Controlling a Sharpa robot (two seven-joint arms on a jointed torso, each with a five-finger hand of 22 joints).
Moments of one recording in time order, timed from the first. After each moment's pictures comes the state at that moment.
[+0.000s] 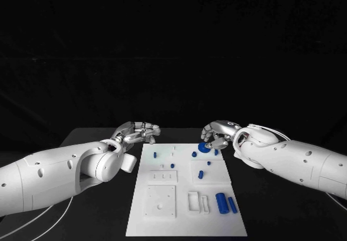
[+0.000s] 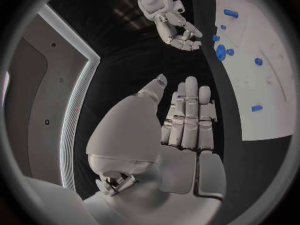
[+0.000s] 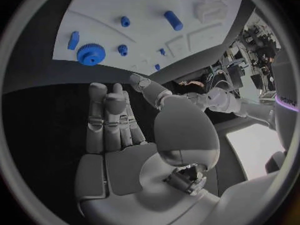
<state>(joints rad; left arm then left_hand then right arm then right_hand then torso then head) 1.32 -0.83 -0.19 1.46 -0.04 -0.32 0.32 1.41 -0.09 0.19 0.04 0.12 0.78 0.20 0.31 0.45 1.15 0.13 0.13 0.14 1.06 0.03 0.64 0.65 0.07 0.79 -0.05 0.64 1.30 1.29 -0.60 -0.12 1.11 -1.43 -0.28 0.08 1.17 -0.13 0.59 -0.29 0.25 0.85 0.17 0.38 0.41 1.17 0.10 0.09 0.10 1.33 -0.02 1.07 0.83 0.23 1.24 0.00 0.74 1.31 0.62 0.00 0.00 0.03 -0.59</state>
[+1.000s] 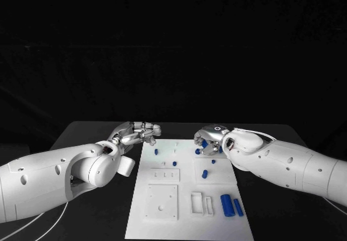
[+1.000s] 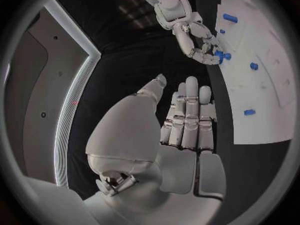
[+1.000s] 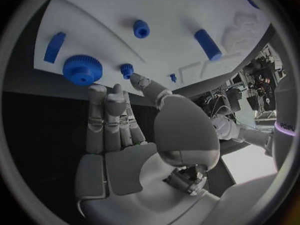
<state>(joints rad) 1.35 -0.87 -0.17 1.56 -0.04 -0.31 0.32 1.40 -0.10 0.19 0.04 0.12 0.78 0.20 0.31 0.45 1.15 0.13 0.12 0.14 1.06 0.03 0.64 0.65 0.05 0.78 -0.05 0.64 1.30 1.28 -0.54 -0.11 1.08 -1.67 -0.25 0.02 1.17 -0.14 0.59 -0.29 0.22 0.85 0.17 0.37 0.41 1.16 0.10 0.07 0.10 1.33 -0.01 1.10 0.82 0.22 1.24 0.00 0.81 1.31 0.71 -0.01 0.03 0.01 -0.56</state>
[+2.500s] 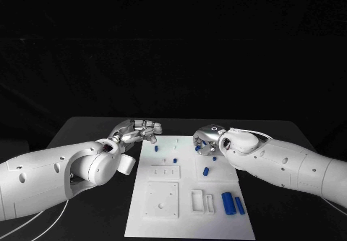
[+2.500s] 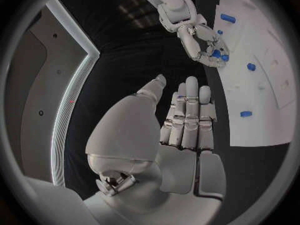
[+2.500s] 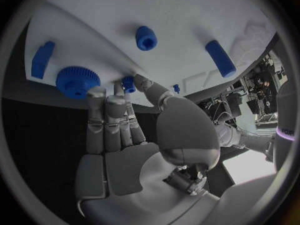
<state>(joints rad) 1.36 -0.87 -0.17 1.57 -0.04 -0.31 0.31 1.39 -0.10 0.20 0.04 0.12 0.78 0.20 0.31 0.45 1.14 0.13 0.12 0.14 1.06 0.03 0.64 0.65 0.05 0.78 -0.06 0.64 1.30 1.28 -0.51 -0.11 1.07 -1.72 -0.22 -0.01 1.12 -0.13 0.63 -0.28 0.15 0.91 0.15 0.37 0.42 1.23 0.08 0.08 0.13 1.33 -0.03 1.14 0.77 0.22 1.26 -0.01 0.89 1.31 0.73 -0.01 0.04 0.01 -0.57</state>
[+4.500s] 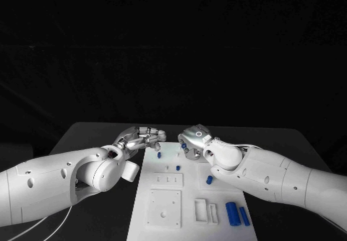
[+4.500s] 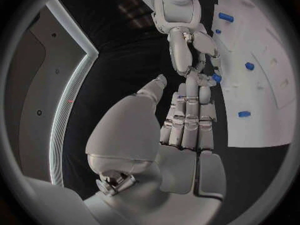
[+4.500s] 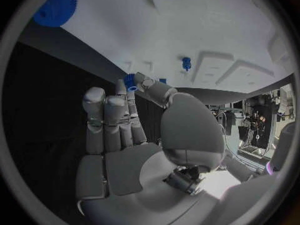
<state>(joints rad) 1.36 -0.86 -0.17 1.56 -0.04 -0.31 0.30 1.39 -0.10 0.21 0.03 0.12 0.78 0.20 0.31 0.45 1.14 0.13 0.11 0.14 1.06 0.03 0.64 0.65 0.05 0.78 -0.06 0.64 1.29 1.27 -0.40 -0.12 1.08 -2.03 -0.46 -0.18 1.14 -0.18 0.85 -0.24 0.05 1.03 0.10 0.40 0.45 1.32 0.04 0.11 0.20 1.34 -0.05 1.18 0.73 0.16 1.27 -0.05 0.97 1.31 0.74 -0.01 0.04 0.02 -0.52</state>
